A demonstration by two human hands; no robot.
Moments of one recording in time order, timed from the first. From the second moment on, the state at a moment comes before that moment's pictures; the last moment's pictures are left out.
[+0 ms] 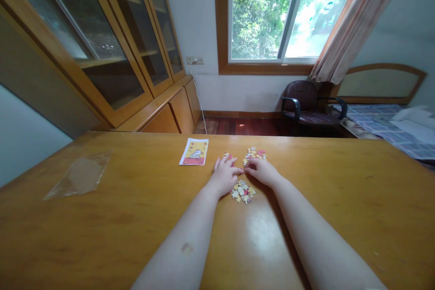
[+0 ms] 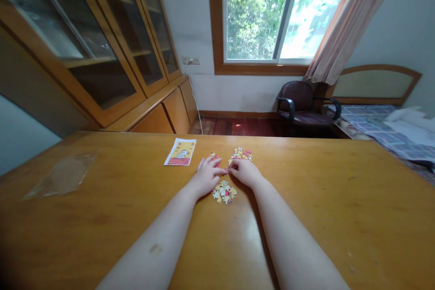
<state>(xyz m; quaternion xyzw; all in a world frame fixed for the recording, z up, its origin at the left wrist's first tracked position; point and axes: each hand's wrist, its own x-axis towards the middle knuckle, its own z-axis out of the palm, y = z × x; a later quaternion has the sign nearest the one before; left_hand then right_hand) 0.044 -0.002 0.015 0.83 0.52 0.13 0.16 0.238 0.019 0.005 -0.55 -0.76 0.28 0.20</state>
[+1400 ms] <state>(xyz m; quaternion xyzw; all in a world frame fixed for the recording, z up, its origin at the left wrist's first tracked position) 0.043 0.003 0.015 0.79 0.55 0.25 0.15 0.262 0.027 0.005 -0.61 -0.66 0.36 0.23</state>
